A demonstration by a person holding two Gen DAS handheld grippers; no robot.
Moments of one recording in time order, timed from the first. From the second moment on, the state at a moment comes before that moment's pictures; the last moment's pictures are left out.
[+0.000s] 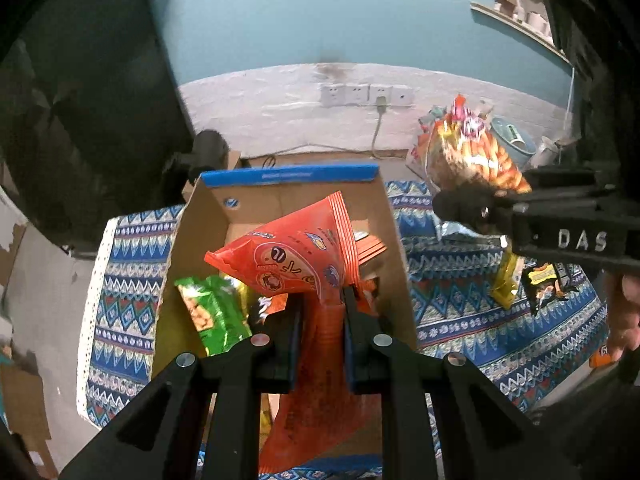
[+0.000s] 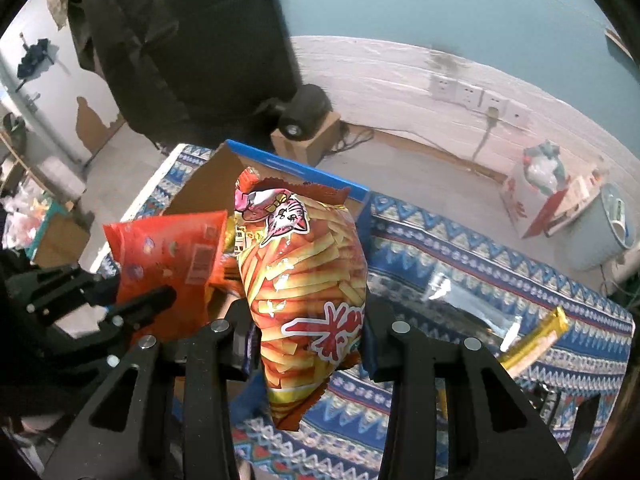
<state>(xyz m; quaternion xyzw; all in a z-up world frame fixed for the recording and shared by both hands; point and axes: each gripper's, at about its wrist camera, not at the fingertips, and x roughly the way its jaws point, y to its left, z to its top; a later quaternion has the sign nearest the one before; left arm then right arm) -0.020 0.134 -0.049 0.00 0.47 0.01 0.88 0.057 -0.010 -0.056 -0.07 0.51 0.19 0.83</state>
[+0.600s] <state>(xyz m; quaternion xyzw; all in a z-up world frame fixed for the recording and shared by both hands) -0.022 0.180 -0.071 -0.03 0.51 0.05 0.86 0.072 0.048 -0.082 -0.09 0.53 0.22 0.81</state>
